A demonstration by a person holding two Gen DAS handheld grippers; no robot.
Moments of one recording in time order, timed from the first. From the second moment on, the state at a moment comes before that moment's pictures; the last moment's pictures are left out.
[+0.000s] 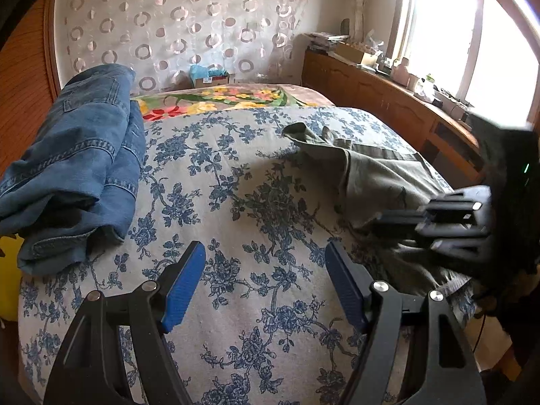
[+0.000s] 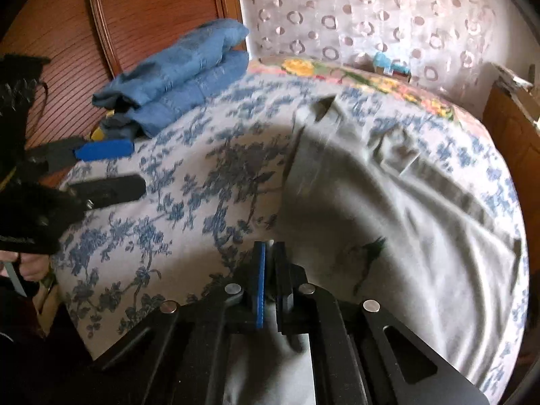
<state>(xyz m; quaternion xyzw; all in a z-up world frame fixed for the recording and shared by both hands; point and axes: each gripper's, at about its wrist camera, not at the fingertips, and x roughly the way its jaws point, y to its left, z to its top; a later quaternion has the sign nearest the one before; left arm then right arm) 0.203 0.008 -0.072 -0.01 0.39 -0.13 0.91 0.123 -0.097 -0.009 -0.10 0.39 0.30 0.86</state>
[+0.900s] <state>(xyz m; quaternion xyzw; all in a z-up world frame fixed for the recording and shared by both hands) 0.236 -0.066 -0.086 0.03 0.41 -0.17 0.89 0.177 -0.247 0.030 -0.04 0.34 0.14 0.93</state>
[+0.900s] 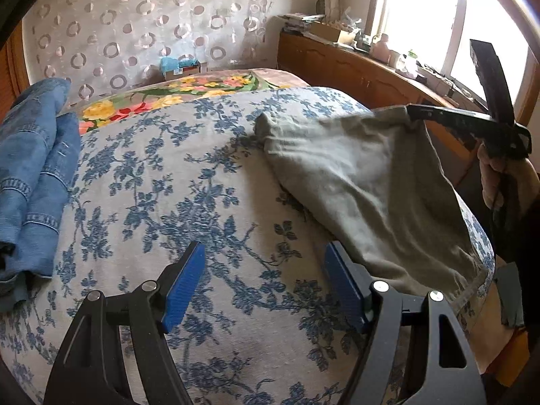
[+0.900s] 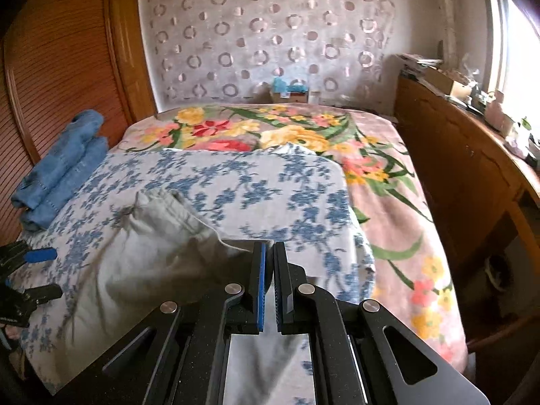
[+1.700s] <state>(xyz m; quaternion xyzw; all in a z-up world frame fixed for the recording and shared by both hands) 0.216 -0.084 -0.091 0.04 0.42 -0.18 0.89 0.175 -0.244 0.020 -0.04 0.37 0.12 0.92</state>
